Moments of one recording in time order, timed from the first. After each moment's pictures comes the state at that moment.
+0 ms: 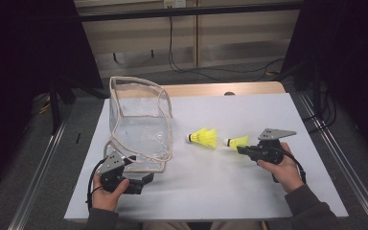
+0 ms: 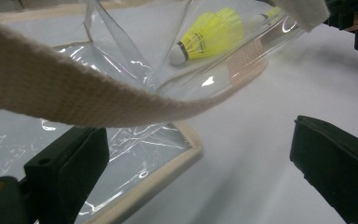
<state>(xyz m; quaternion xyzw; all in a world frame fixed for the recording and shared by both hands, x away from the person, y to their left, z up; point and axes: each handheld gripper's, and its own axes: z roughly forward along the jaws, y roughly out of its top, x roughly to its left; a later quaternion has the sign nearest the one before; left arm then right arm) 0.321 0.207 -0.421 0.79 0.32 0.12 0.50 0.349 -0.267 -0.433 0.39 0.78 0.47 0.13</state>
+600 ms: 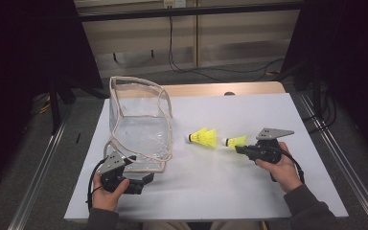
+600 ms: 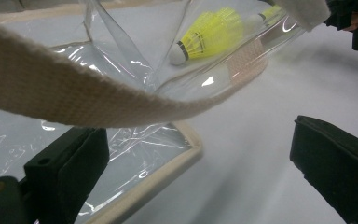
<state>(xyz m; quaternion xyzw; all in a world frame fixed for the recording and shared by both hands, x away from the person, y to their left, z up) 0.321 0.207 -0.421 0.79 0.32 0.12 0.50 0.352 -0.263 -0.434 0.39 0.78 0.47 0.13</state>
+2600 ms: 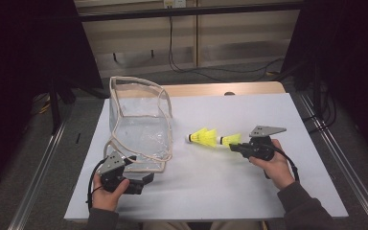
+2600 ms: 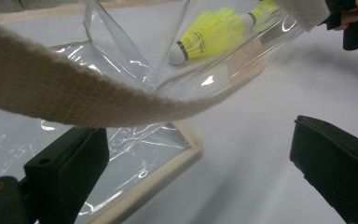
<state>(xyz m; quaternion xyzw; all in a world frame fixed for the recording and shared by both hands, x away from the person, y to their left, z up) 0.321 0.207 -0.421 0.79 0.32 0.12 0.51 0.363 -0.247 -0.434 0.38 0.79 0.47 0.12</state>
